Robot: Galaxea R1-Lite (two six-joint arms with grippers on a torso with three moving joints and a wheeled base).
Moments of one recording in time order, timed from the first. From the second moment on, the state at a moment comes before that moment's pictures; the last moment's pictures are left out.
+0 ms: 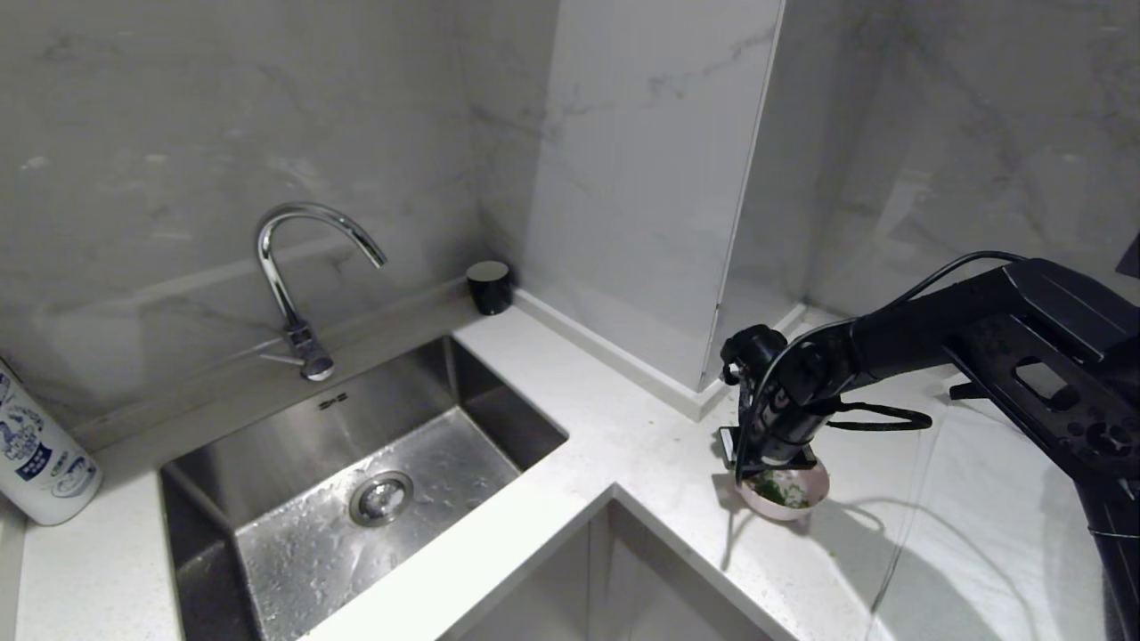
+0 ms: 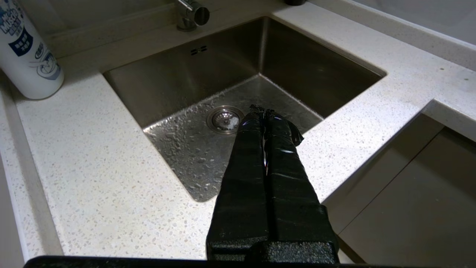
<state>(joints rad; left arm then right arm) 0.00 0.00 -0.04 0.11 0.01 -0.01 0.30 2.34 -1.52 0.44 -0.01 0.27</state>
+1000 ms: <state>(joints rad) 0.00 0.00 -0.04 0.11 0.01 -0.01 0.40 2.53 -1.96 0.68 -0.02 0.30</state>
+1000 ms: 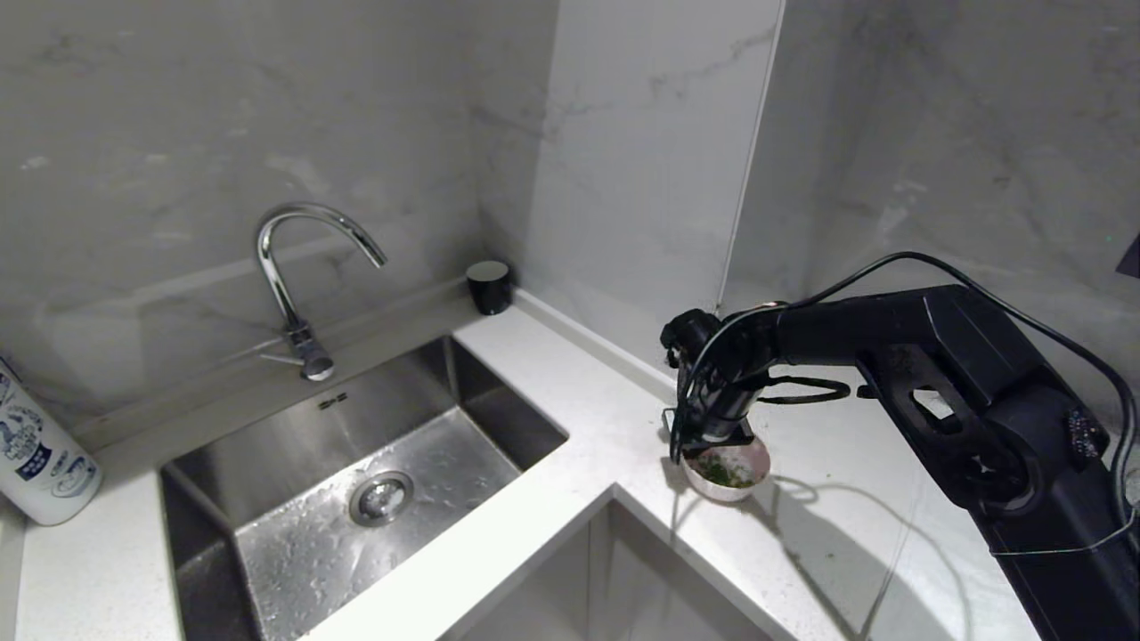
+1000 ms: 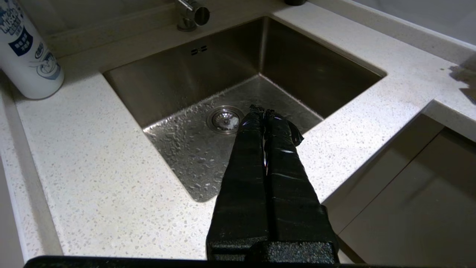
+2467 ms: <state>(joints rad) 0.00 0.00 -0.04 0.11 0.01 -0.02 0.48 2.44 -1.89 0.54 0.01 0.39</state>
